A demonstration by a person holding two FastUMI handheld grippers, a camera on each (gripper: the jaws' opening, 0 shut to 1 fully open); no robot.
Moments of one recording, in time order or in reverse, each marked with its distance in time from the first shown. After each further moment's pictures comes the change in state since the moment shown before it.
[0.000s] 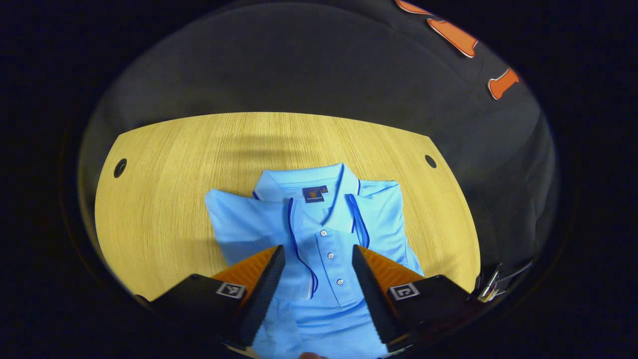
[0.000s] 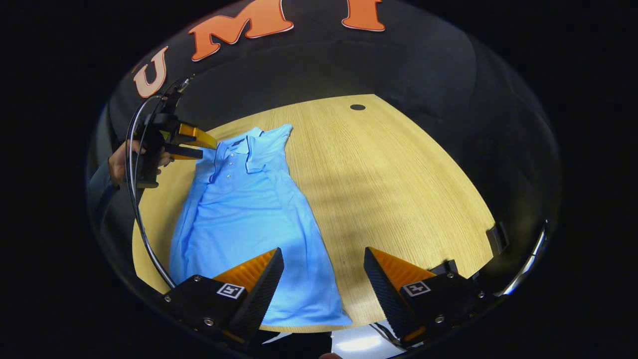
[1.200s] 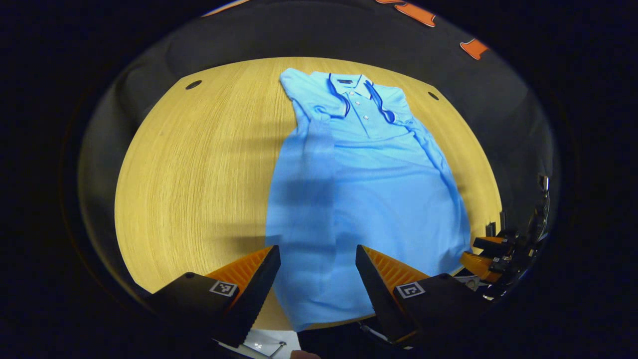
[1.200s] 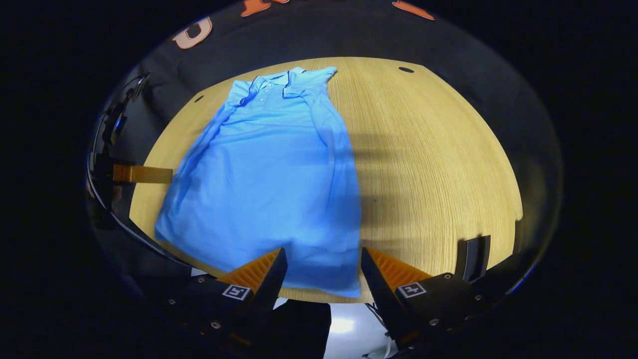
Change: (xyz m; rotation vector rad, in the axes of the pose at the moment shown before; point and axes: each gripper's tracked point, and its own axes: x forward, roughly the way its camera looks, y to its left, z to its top) left arm -0.139 0.028 -0.286 -0.052 0.191 0.150; right arm 0.006 0.012 -0.107 -0.228 0.237 0.141
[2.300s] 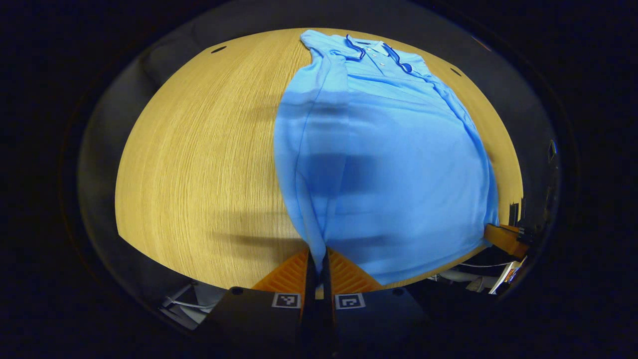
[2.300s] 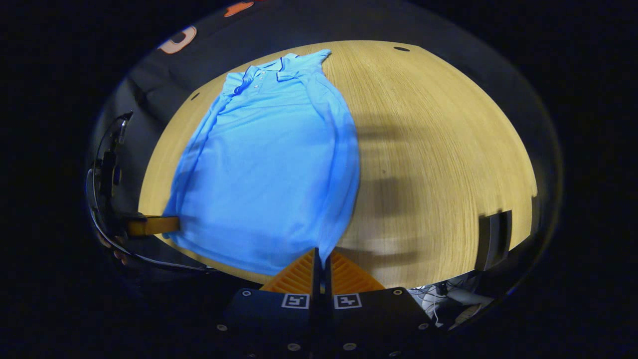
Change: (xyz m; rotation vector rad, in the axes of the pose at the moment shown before) left arm 0.009 -0.017 -0.083 -0.070 0.133 0.116; right arm 0.006 0.018 -0.016 0.099 0.067 0.104
